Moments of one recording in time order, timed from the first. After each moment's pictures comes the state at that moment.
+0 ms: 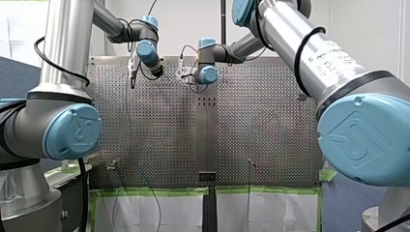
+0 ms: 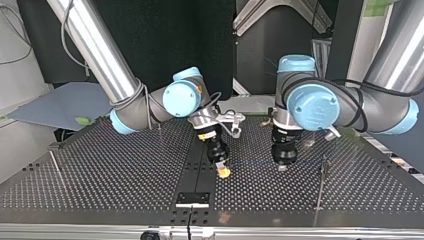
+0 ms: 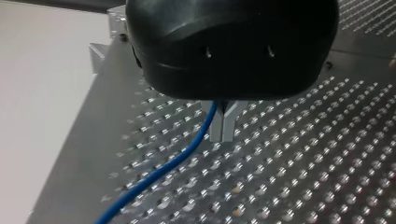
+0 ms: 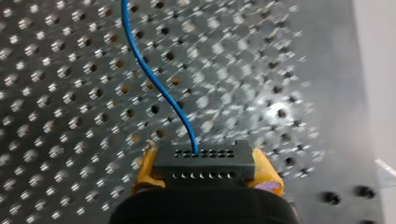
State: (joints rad) left arm -0.20 -1.72 -1.49 -3.17 -1.77 -1.62; right arm 2.35 -0.85 0.89 -0.16 1.57 1.70
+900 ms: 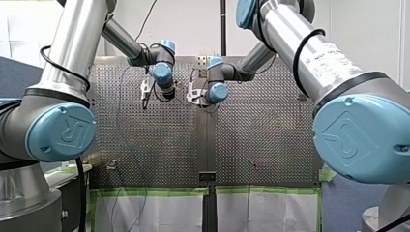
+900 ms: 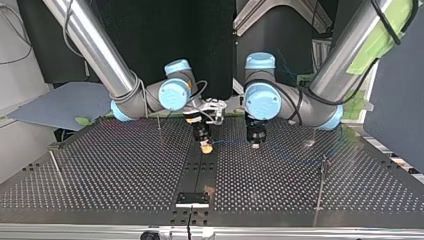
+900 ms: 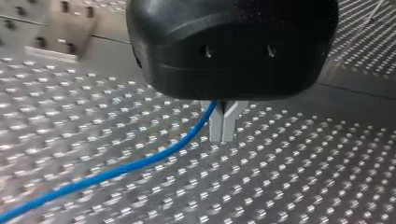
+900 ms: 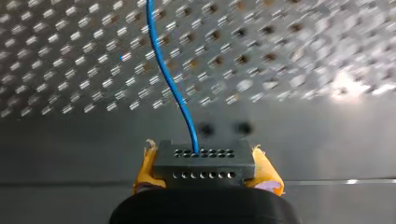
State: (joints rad) left arm -0.34 -1.89 -1.54 -3.09 -1.92 -1.63; right arm 2.29 -0.85 1.11 -0.16 1.60 1.67
